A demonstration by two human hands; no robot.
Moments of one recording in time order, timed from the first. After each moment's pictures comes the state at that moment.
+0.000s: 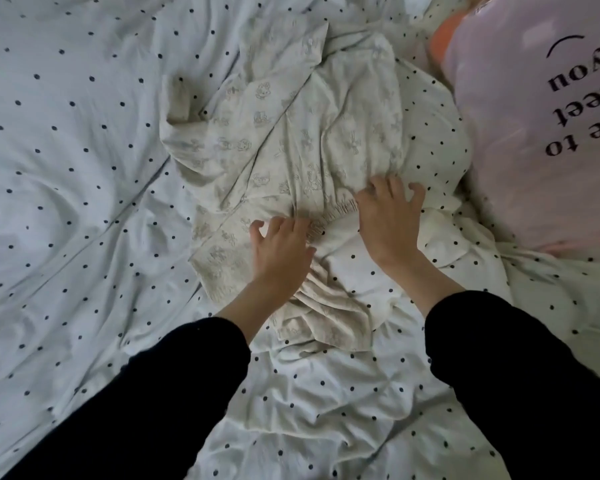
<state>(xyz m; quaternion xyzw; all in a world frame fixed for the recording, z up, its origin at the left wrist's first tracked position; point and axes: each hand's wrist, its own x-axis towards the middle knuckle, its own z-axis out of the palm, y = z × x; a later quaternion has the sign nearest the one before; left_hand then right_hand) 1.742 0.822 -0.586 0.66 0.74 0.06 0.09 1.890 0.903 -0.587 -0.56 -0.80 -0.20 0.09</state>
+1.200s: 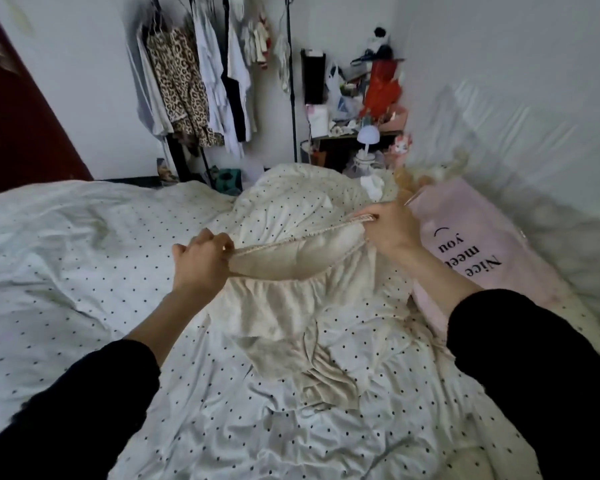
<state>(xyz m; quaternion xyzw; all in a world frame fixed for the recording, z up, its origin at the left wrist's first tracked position) 1.633 0.729 -0.245 0.57 0.81 0.17 -0.01 1.890 0.838 -0.213 -0.58 -0.75 0.16 0.26</state>
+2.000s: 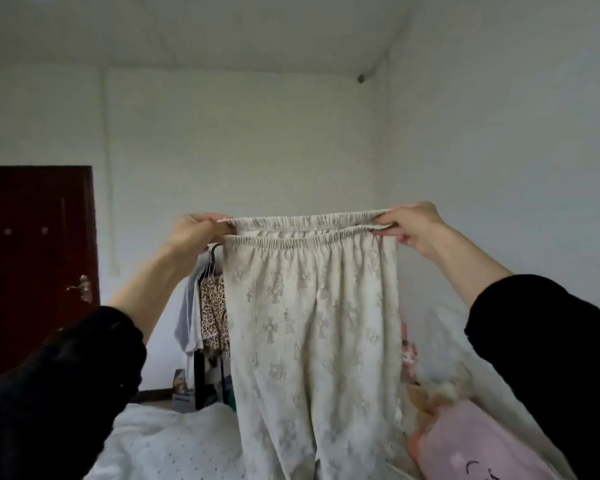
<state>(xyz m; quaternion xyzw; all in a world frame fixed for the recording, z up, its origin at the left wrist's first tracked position) 1.586 0.664 0.198 0.50 0.54 0.66 0.16 1.879 0.759 0.213 -0.42 -0.59 0.39 0.57</state>
